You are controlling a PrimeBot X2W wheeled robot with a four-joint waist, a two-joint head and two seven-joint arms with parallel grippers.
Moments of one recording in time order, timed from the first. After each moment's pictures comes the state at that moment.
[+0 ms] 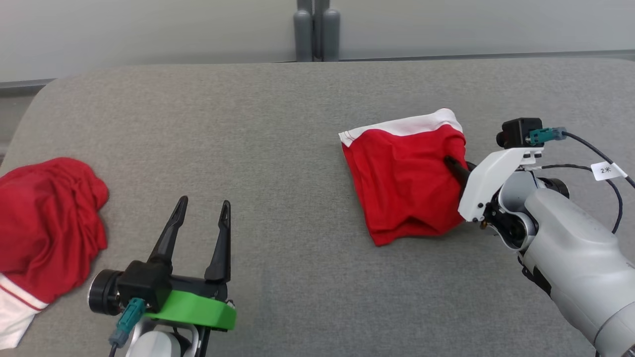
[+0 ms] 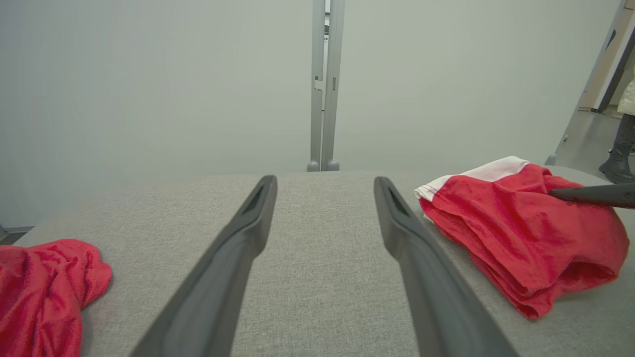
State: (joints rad) left arm -0.08 0.05 -0.14 0.11 -0.16 -0.13 -0.26; right arm -0.79 -0.31 0.71 0.88 1.00 0.13 0.08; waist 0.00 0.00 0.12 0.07
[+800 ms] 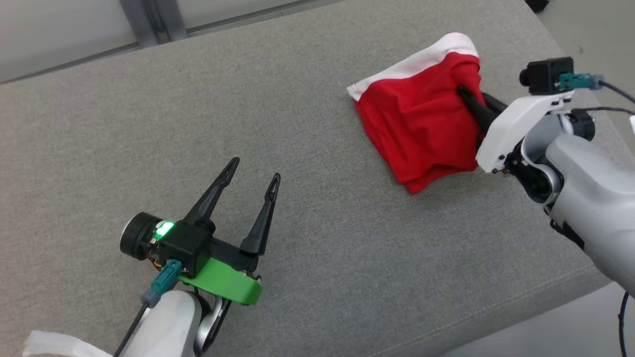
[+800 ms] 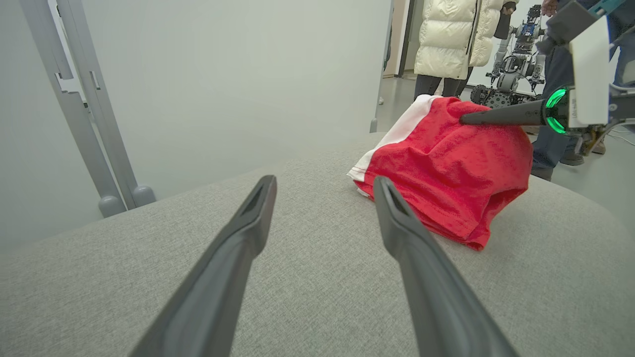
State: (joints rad) left arm -0.26 0.15 -0.37 0.14 -0.20 -0.13 -0.26; right arm -0.98 -0.45 0.99 0.78 1.15 0.13 -0.12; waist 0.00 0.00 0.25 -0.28
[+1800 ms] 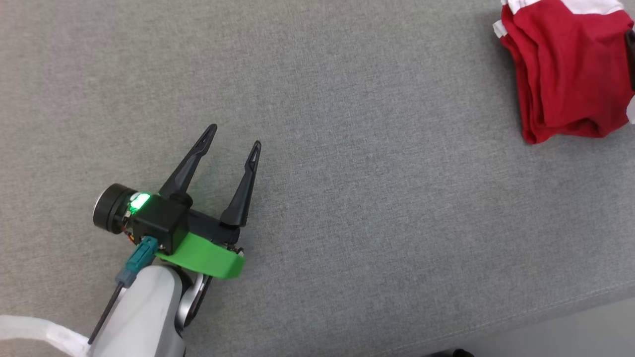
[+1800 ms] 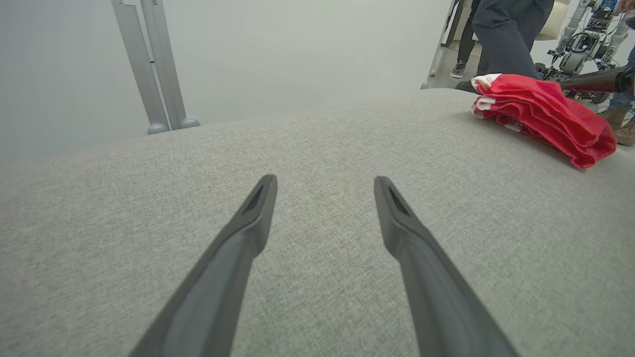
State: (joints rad) left arm -0.35 0.20 -0.37 0.13 -0.21 -0.12 -0.26; right arm -1.16 -0.64 1.10 1.16 1.16 0.13 -0.26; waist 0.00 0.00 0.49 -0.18
